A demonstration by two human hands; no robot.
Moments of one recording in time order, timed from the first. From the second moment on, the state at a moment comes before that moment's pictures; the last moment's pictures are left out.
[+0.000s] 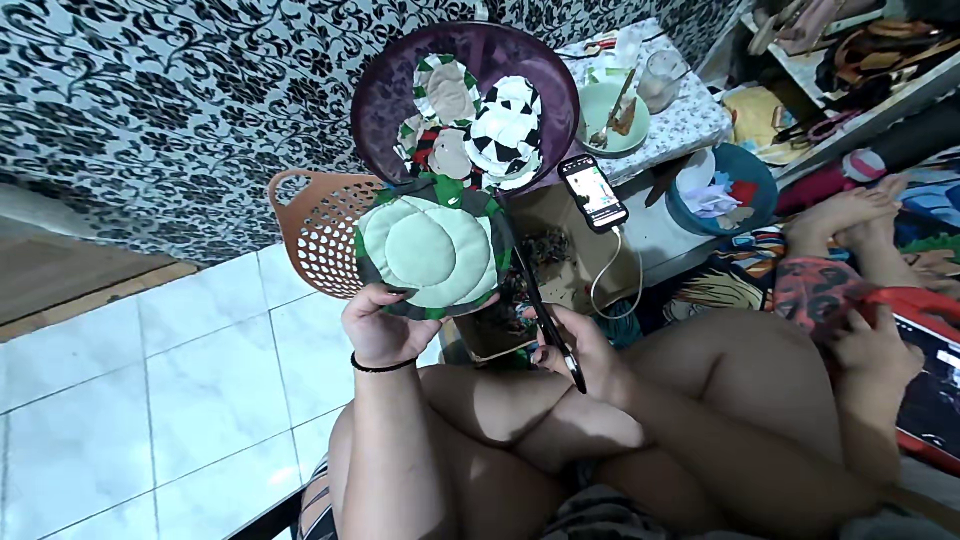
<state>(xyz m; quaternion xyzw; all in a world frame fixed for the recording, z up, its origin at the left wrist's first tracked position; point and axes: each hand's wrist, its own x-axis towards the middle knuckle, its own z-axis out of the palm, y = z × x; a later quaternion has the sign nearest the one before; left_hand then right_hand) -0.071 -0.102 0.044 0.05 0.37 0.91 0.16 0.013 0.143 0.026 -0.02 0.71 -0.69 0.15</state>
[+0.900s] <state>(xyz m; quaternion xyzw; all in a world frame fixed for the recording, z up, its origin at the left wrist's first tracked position) -0.075 -0.106 0.047 0.06 0.37 0.92 0.12 0.019 0.140 0.030 0.01 0.71 -0.70 0.11</state>
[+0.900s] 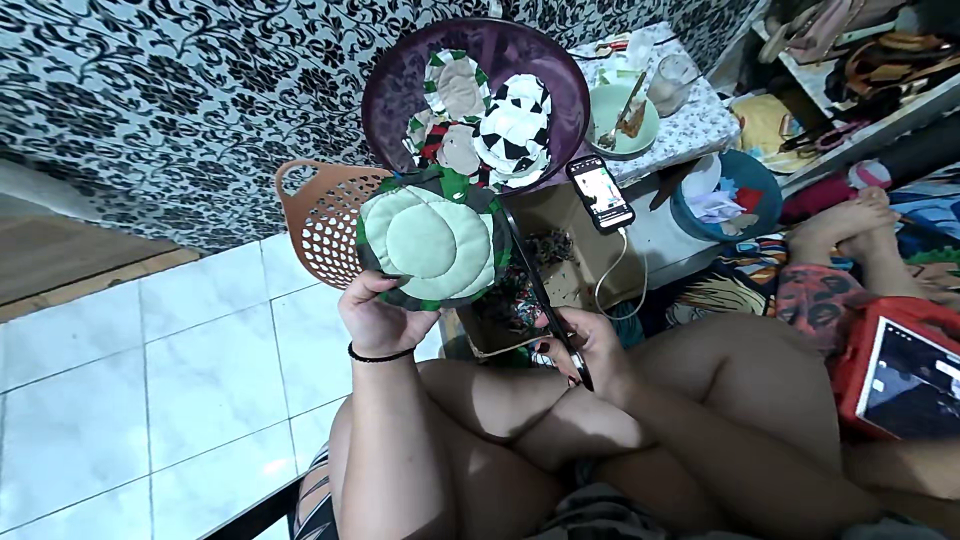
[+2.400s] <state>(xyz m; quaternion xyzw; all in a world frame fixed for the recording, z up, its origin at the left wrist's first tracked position) -0.071 -0.125 0.049 0.07 0.39 0.91 0.15 0.011 0.157 0.036 -0.04 0.74 -0.66 0.14</state>
